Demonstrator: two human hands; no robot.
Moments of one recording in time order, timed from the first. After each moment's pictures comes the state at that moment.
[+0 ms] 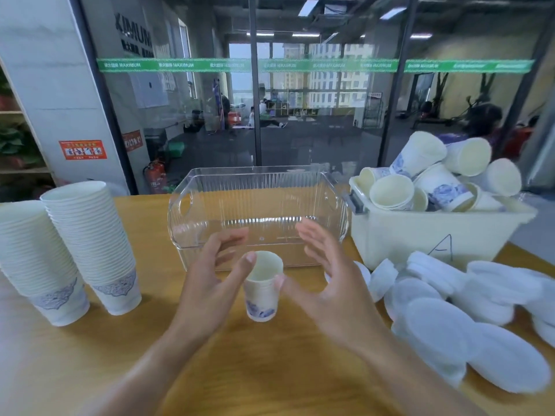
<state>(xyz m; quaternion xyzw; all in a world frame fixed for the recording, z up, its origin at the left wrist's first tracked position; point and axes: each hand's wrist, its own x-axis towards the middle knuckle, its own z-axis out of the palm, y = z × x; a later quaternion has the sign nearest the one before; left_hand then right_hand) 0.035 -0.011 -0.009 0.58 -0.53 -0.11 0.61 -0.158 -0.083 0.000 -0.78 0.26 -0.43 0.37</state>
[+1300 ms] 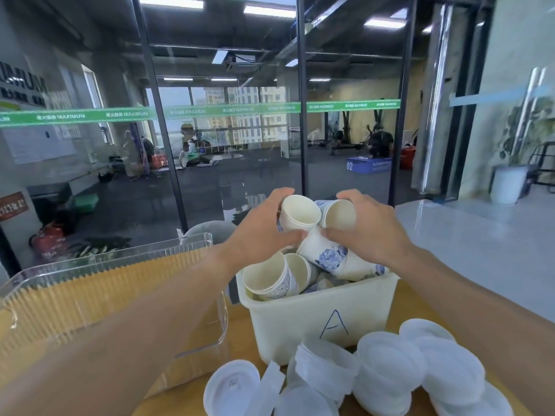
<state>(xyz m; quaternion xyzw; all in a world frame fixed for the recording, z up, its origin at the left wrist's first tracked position) -0.121 -0.314 0.126 0.52 -0.77 -0.09 0.36 -0.341 -0.329 0.125 -0.75 0.57 -0.34 0.03</state>
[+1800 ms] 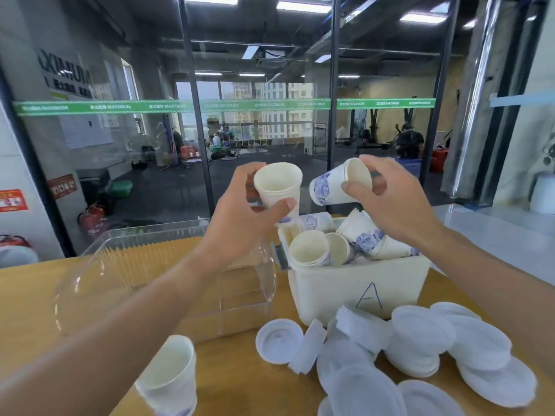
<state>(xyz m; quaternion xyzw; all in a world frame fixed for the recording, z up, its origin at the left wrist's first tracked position) -0.056 -0.192 0.137 0.49 -0.65 -0.10 0.57 -0.299 -0.259 0.156 -0.74 0.44 -0.49 0.12</state>
